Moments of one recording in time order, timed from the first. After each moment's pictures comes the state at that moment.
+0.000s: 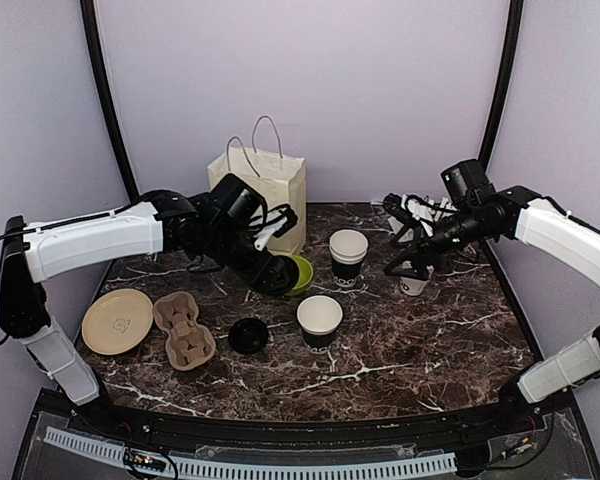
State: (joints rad) left arm -0.86 1.66 1.40 -0.68 0.01 -0.04; right arm 0.45 1.34 1.19 -0.74 -0.63 -0.57
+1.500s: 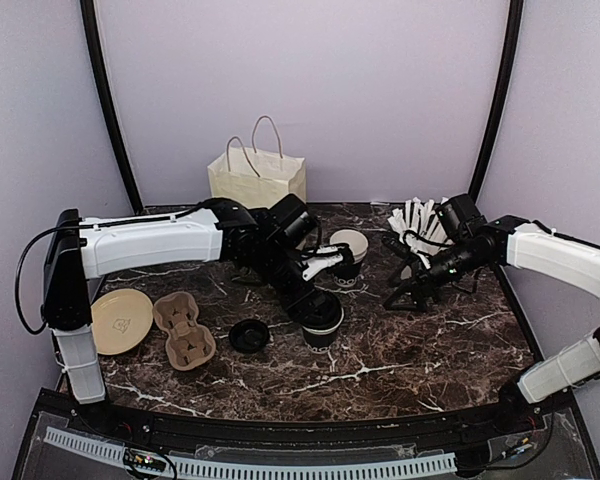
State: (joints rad) left arm -0.99 1.89 1.63 -0.78 0.19 0.18; right arm 0.45 1.34 0.97 -0.66 -0.74 -0.53
